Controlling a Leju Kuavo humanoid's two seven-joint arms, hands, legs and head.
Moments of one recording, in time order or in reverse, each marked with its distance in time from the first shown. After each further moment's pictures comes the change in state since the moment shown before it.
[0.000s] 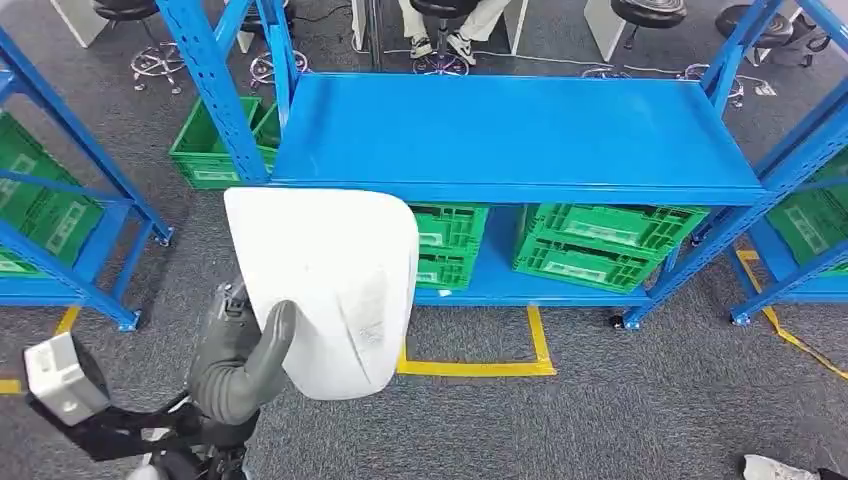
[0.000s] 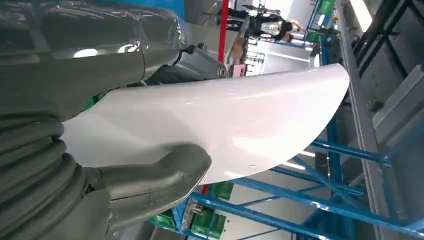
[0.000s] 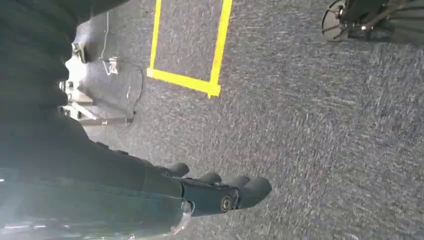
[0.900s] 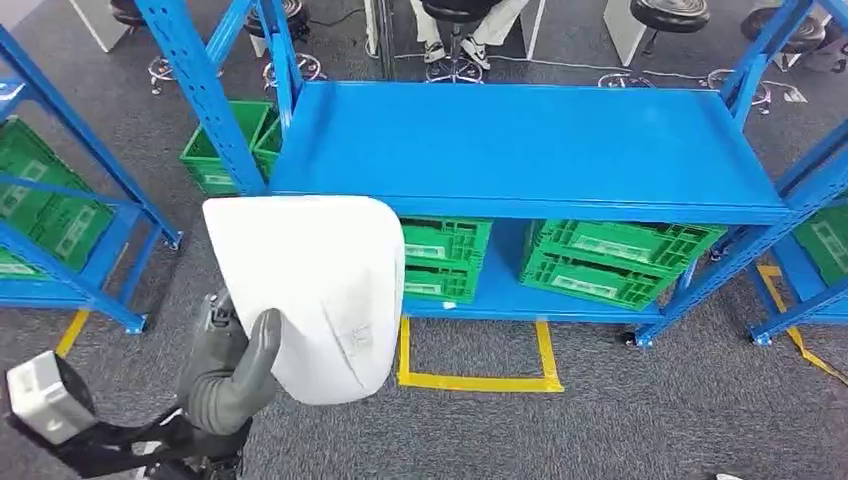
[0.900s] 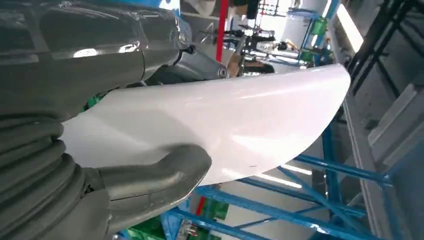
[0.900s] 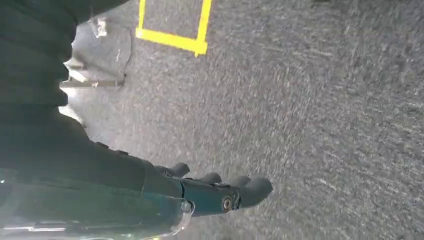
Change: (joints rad) left arm 0.034 0.000 0.009 0.001 -0.003 0.001 -0.039; right arm -0.004 -0.043 0.000 0.001 0.042 -0.047 -0.015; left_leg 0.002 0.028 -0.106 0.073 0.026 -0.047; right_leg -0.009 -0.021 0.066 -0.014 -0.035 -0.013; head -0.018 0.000
